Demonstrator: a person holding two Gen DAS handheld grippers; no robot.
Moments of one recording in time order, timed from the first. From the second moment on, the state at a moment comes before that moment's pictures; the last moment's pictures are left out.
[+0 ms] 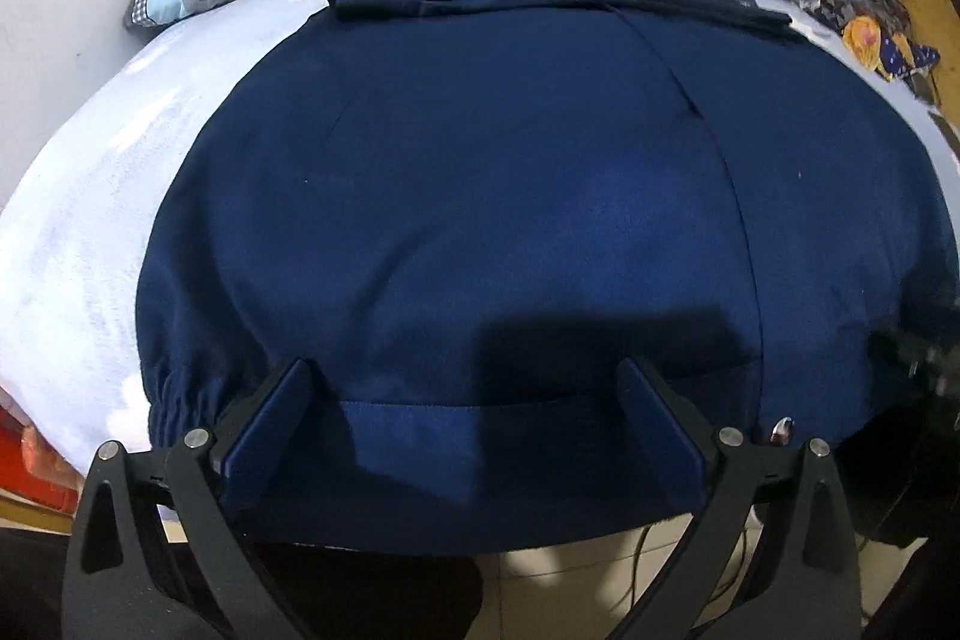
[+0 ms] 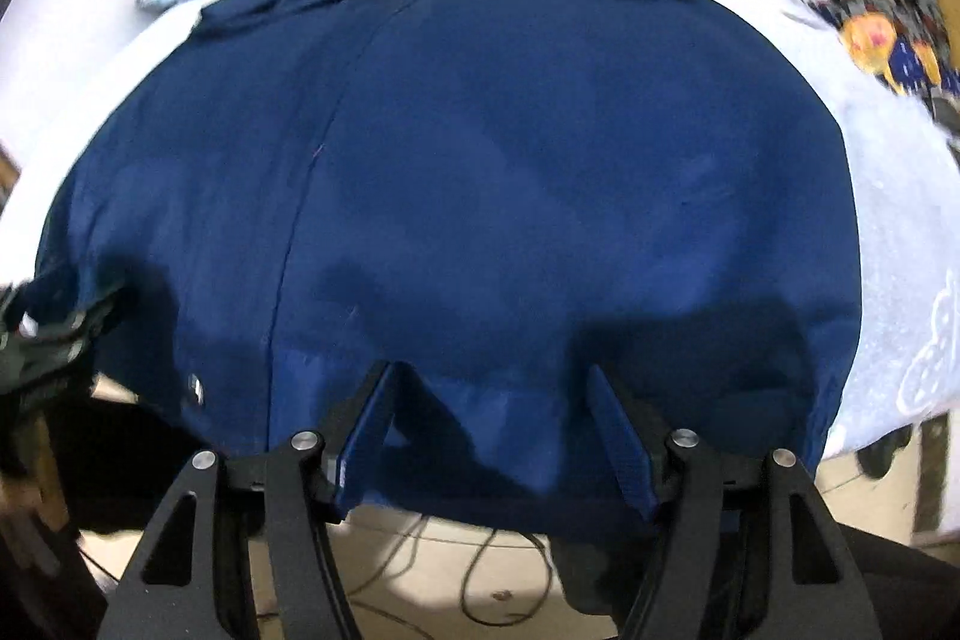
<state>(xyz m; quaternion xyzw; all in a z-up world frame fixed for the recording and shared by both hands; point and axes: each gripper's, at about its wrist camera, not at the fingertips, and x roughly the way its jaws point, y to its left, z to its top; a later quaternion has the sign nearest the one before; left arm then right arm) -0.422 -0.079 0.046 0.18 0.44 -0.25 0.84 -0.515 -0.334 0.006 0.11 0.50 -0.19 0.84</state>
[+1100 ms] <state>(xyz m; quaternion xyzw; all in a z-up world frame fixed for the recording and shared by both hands) -0.399 -0.059 0.054 0.15 0.45 -0.24 0.85 -0.534 -0.381 0.014 0.23 0.45 -0.23 0.84</state>
